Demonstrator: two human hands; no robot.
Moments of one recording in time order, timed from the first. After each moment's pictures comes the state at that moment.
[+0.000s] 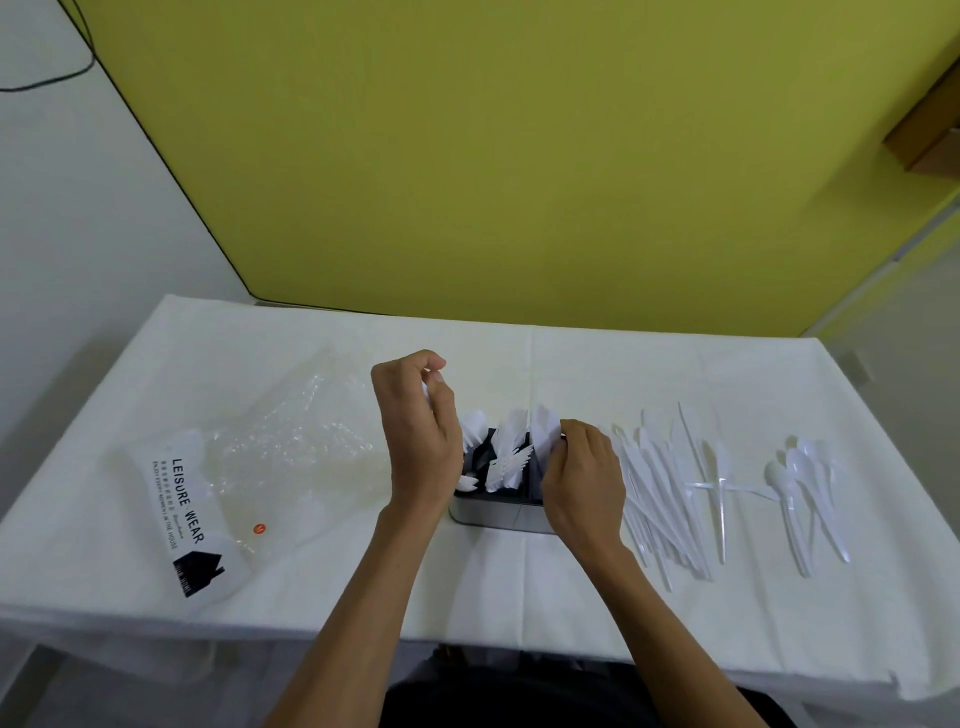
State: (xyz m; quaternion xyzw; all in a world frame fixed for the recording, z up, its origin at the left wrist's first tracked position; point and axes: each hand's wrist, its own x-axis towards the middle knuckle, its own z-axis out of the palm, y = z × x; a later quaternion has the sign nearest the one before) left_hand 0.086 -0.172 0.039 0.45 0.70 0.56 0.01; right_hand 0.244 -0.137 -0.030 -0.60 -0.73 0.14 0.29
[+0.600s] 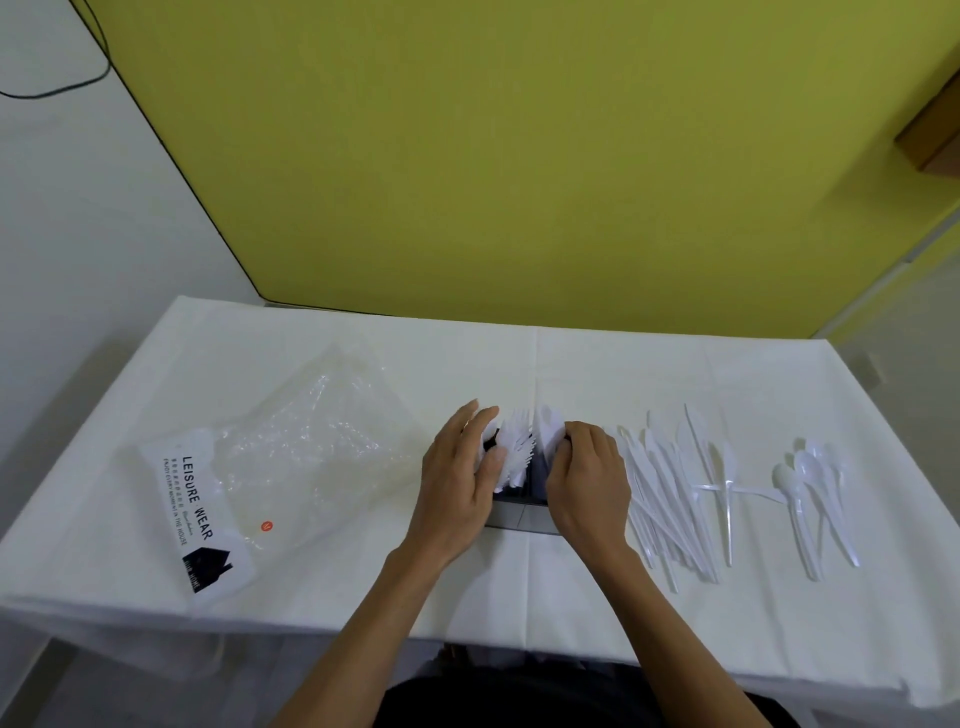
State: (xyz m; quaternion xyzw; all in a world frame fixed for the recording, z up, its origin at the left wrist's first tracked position) left_hand 0.097 -0.200 -0.032 0.57 0.69 0.40 0.19; right_hand 0.246 -0.135 -0.034 -0.59 -0.73 0.12 0.31
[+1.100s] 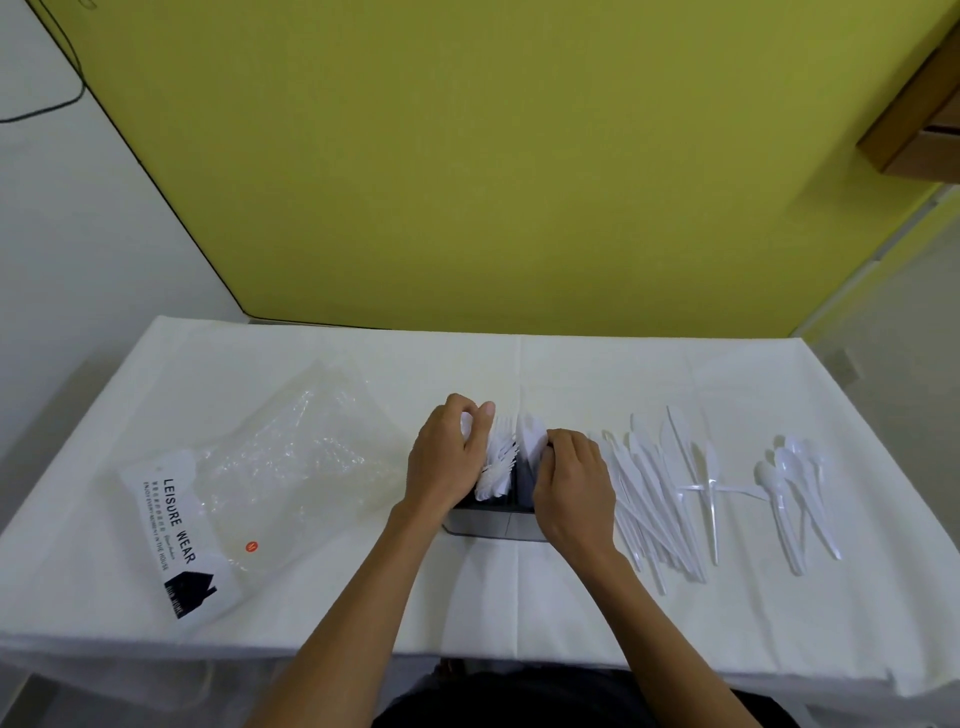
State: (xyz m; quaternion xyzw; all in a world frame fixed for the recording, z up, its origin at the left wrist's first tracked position) left_hand 0.092 -0.150 -0.011 0.49 0.77 0.35 0.21; right_hand 0.250 -0.136 -0.035 -0.58 -0.75 0.12 0.30
